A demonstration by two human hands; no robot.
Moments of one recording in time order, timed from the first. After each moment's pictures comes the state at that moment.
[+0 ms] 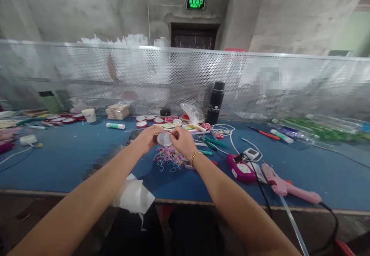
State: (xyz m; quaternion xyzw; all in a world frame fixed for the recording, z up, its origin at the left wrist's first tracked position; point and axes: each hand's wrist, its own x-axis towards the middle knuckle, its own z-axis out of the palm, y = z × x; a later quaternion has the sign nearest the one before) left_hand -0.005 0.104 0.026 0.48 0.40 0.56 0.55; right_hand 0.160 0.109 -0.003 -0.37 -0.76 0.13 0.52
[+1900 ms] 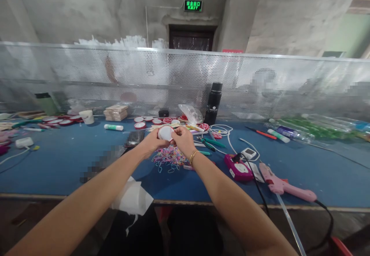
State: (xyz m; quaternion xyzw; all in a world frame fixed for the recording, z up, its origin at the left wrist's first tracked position) left_hand 0.009 0.088 0.021 0.61 0.38 0.50 0.47; right_hand 0.156 0.110 -0.001 -0.40 -0.60 0.37 0.58
